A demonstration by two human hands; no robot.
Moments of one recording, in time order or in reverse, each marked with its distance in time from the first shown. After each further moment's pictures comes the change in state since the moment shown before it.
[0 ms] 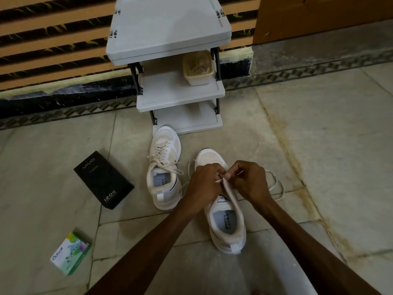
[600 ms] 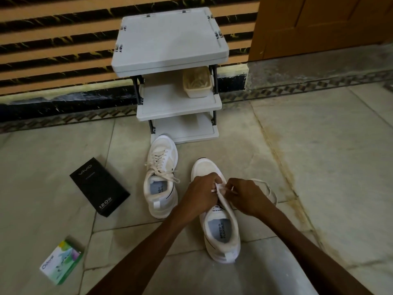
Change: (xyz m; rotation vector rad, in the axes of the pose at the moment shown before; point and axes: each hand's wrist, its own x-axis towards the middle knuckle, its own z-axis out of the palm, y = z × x) left_hand -0.002 -0.004 -0.001 -0.054 -0.045 0.105; right_hand 0.004 0.001 -0.018 -0.484 -0.405 -0.052
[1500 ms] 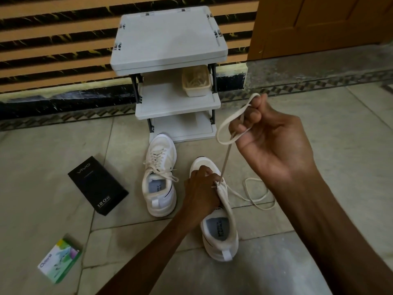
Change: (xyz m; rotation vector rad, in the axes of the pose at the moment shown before) left_hand 0.003 -0.005 0.016 0.277 0.117 0.017; right_hand -0.053 -0.110 -0.123 2.077 0.039 -0.346
